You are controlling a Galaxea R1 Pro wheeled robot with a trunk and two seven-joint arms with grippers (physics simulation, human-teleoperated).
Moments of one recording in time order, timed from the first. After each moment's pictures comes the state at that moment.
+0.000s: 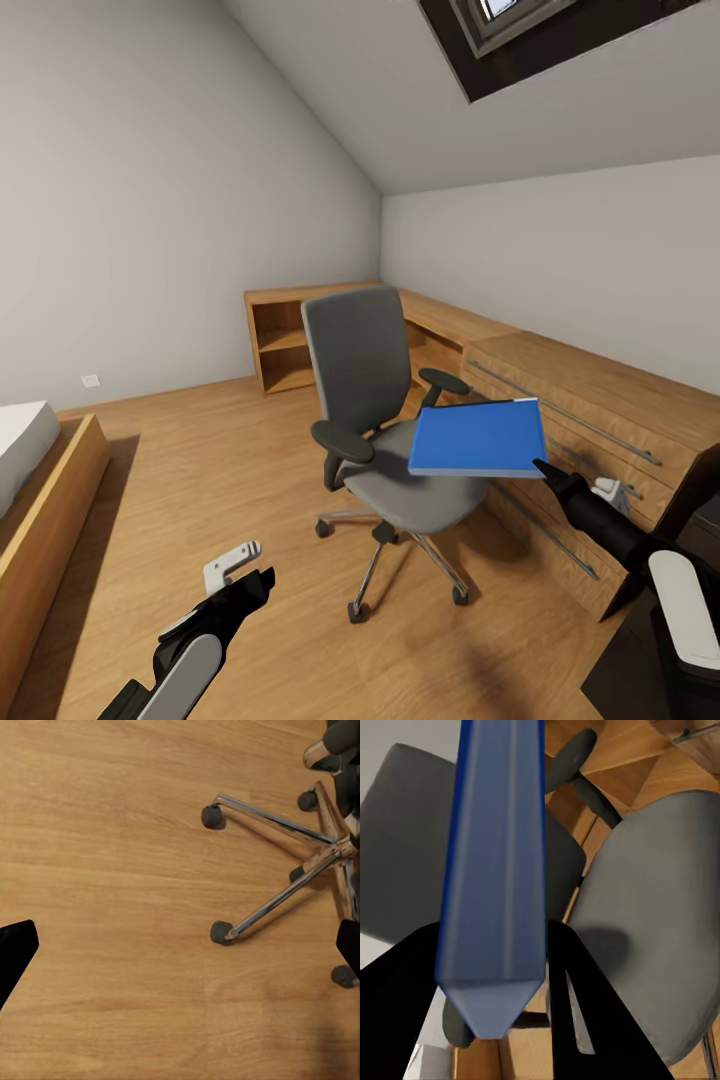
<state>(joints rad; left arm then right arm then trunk) -0.19 0.17 -0.43 -1.56 0.99 0.36 0.87 -0.38 -0.12 -0.45 -1.38 -0.96 0.72 0.15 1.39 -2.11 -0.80</state>
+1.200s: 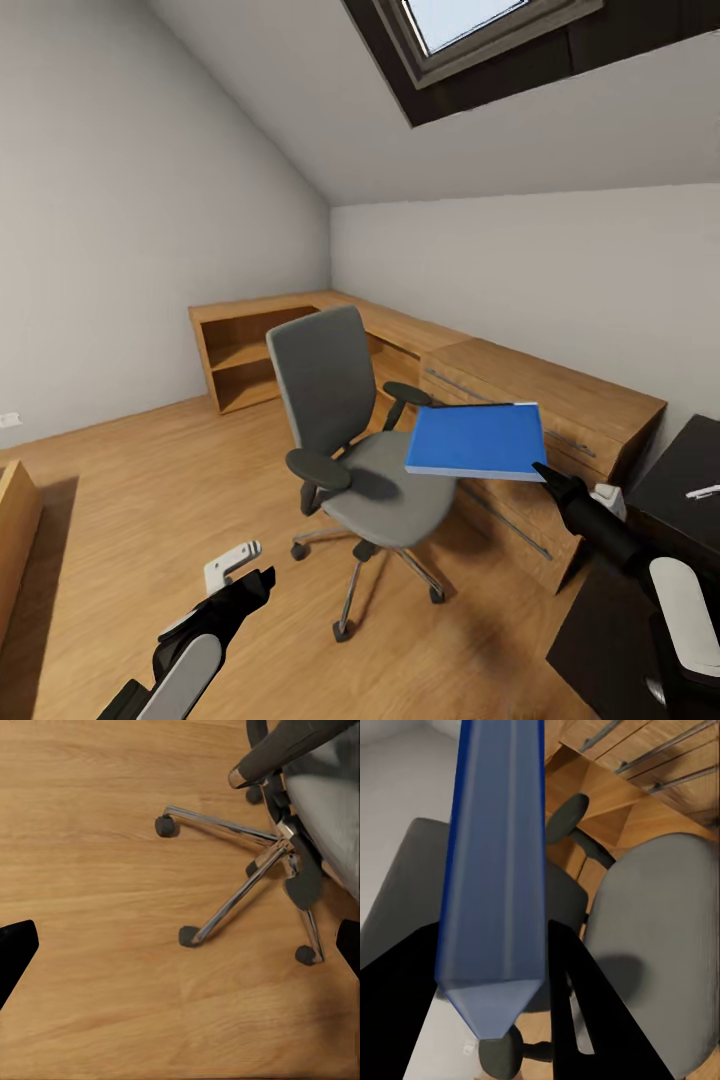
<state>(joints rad) -0.19 0.17 -0.43 -1.56 0.99 0.36 0.86 -0.37 -0.12 -0.46 -1.37 -1.02 0.72 0.14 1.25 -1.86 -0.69</state>
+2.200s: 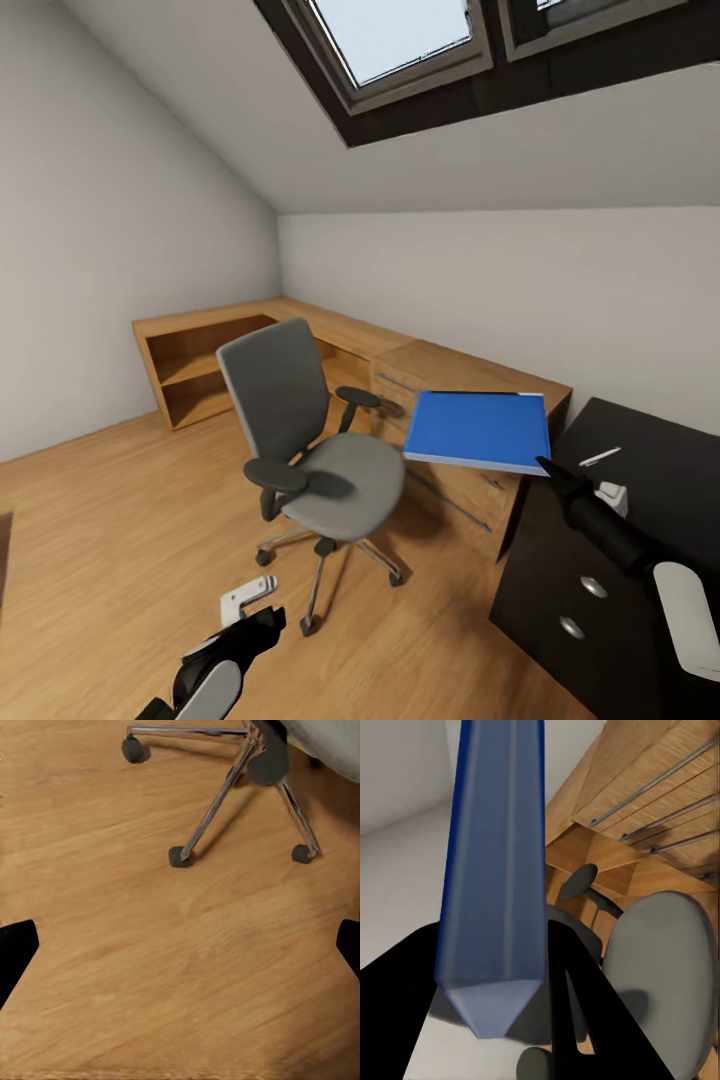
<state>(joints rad) -0.19 0.16 -0.53 -1.42 1.00 0.37 0.86 -0.37 -0.09 -0.50 -1.38 -1.02 0.73 0.22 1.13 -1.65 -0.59</state>
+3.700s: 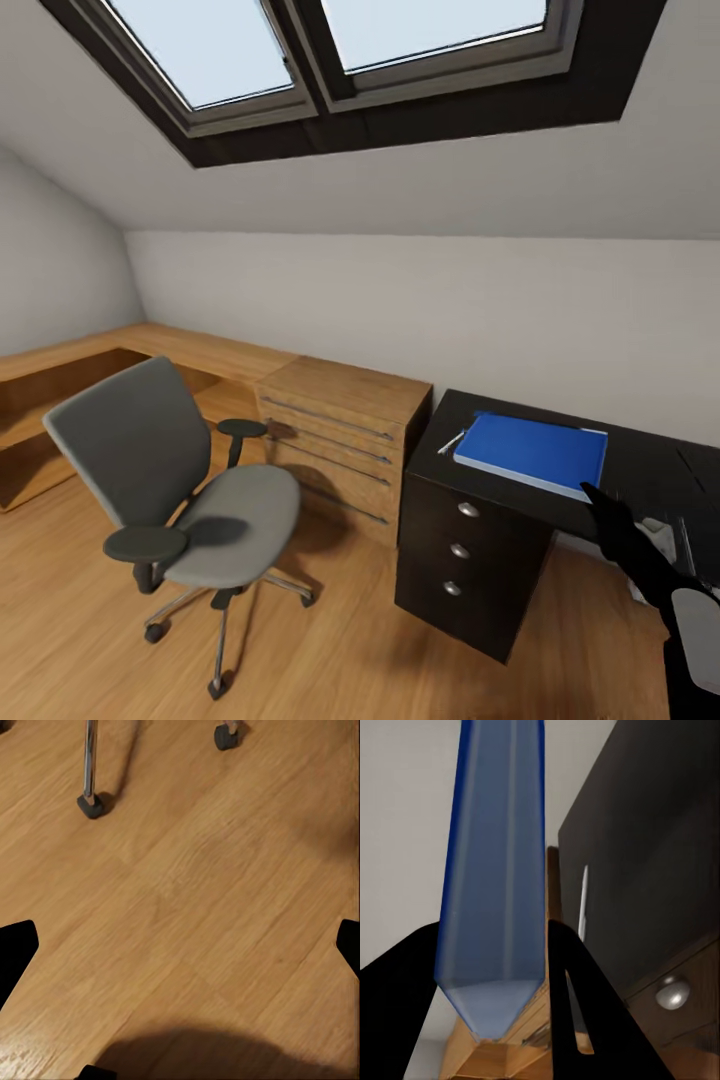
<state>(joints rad) -0.18 0.01 -0.71 -0.48 0.83 -0.22 0.37 -0.37 -0.07 -0.65 -1.28 -1.01 0.54 0.10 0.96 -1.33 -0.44</state>
